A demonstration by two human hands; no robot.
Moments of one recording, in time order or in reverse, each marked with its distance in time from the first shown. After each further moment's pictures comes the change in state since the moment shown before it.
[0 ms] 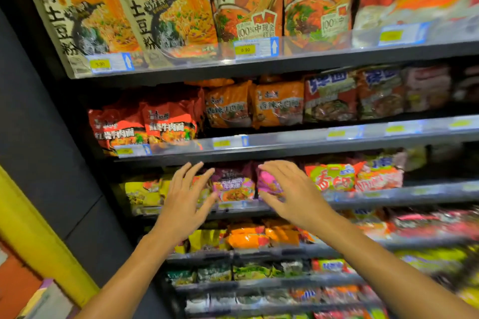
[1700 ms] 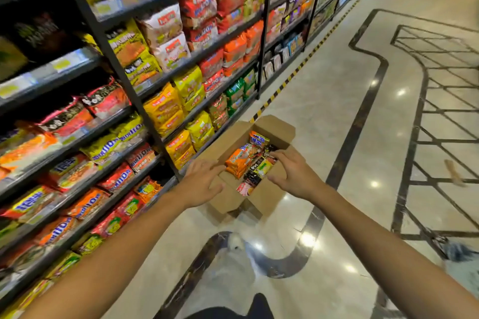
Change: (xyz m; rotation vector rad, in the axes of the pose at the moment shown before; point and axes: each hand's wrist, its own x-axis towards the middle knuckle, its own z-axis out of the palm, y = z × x) left_hand -0.233 0.829 0.265 -0.260 -0.806 0.950; right_hand -0.837 0.223 -0.383 -0.187 -0.161 1.201
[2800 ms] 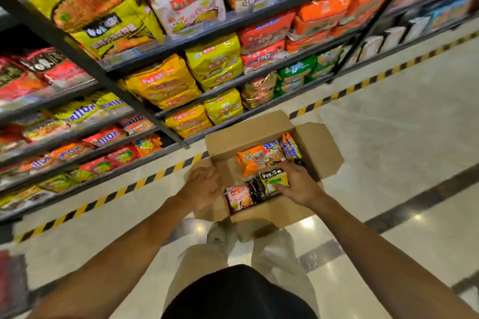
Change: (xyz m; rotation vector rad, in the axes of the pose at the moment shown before) left_hand 0.362 -0.089 0.059 -0.358 -0.244 -0.669; right_hand 0.464 0.220 0.024 0.074 -0.669 -0.089
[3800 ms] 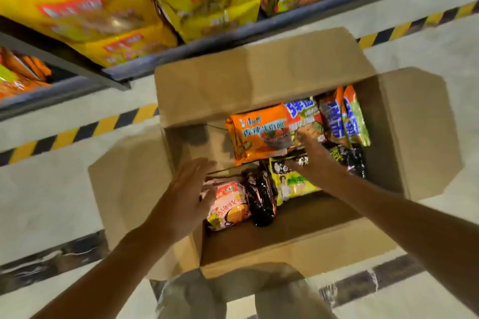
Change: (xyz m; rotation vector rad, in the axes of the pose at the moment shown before) left_hand 0.343 -0.151 0.326 -0.499 0.175 -0.108; right_hand 0.431 0.253 0.269 -0.011 -0.180 0.224
